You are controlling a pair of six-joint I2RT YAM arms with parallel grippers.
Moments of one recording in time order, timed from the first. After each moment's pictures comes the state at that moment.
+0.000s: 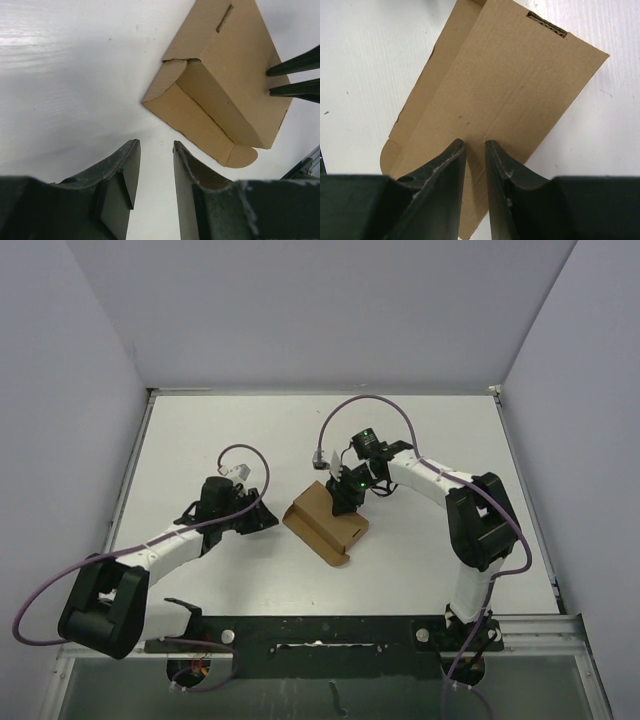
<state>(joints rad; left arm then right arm) -0.35 1.25 0.49 0.06 0.33 -0.62 0.52 1.85 1.31 -0.63 -0.67 -0.61</state>
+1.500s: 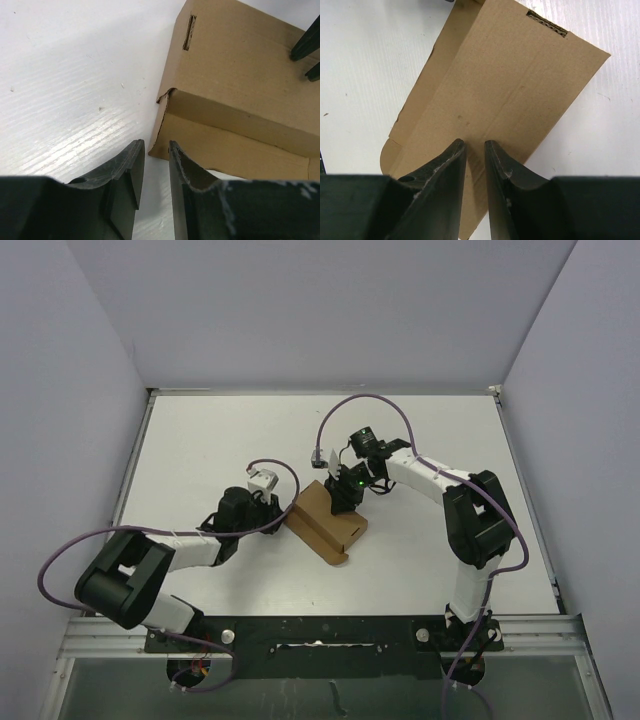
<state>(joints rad) -0.50 1.44 0.40 0.54 0.15 -0.22 0.53 1.88 1.34 -0.64 -0.67 -0.61</state>
